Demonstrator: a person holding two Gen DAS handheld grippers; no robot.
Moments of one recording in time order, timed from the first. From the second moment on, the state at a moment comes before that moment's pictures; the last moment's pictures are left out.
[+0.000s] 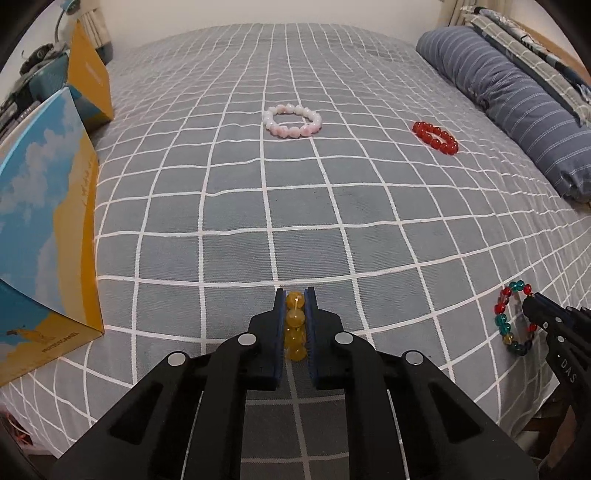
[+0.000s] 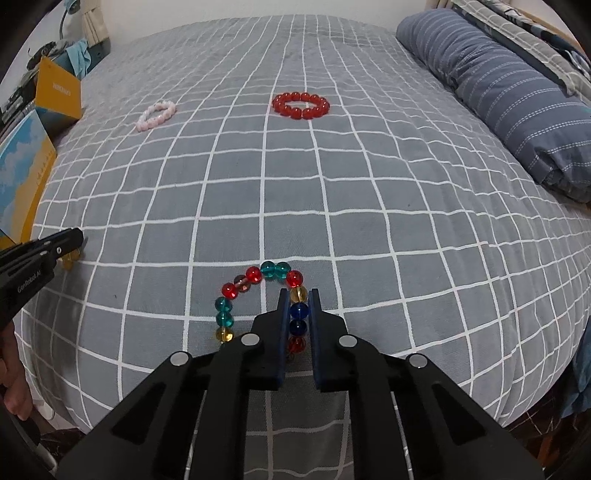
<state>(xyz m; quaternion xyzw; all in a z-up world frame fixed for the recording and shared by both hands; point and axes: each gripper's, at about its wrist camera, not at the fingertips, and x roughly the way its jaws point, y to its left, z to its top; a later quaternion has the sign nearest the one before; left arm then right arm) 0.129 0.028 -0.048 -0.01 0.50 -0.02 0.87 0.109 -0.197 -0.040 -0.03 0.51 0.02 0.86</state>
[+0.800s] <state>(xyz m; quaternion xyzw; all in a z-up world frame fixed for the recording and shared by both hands) 0.106 0.029 0.000 -0.02 0.45 -0.03 0.89 0.100 -0.196 0.000 0.00 0.46 0.03 0.89</state>
